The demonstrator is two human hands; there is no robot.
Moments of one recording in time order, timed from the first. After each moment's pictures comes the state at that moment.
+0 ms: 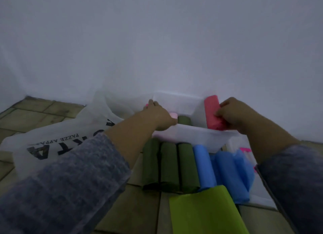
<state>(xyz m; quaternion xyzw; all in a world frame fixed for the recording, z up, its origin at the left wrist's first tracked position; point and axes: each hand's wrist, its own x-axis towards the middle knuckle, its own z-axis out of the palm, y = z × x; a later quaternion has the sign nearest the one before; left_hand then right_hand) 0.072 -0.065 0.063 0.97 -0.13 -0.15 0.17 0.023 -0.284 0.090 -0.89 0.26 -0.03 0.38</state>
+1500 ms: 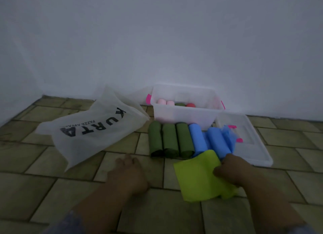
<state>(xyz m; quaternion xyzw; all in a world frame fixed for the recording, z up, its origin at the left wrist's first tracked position) -0.101 0.054 -0.058 0.97 -0.08 -0.24 0.04 -0.180 -0.231 0.005 -0.92 0.30 0.16 0.19</state>
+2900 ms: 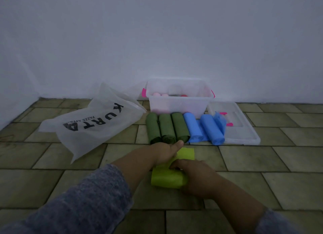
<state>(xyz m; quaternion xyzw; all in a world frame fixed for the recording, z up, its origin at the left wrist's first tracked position) -0.119 -0.014 0.005 0.88 -0.23 -0.35 0.23 -0.227 -0.138 -0.017 -0.98 -0.05 0.10 0.18</state>
